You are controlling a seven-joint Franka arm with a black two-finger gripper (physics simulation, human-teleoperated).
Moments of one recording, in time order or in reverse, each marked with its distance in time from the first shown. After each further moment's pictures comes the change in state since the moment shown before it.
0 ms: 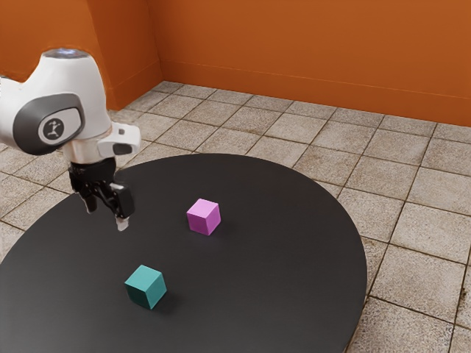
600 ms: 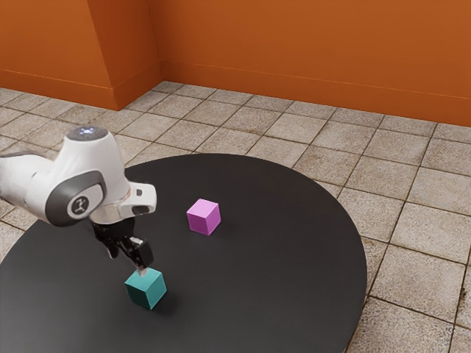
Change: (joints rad) arm 0.001 0.174 0.003 -0.164 -0.008 0.395 0.000
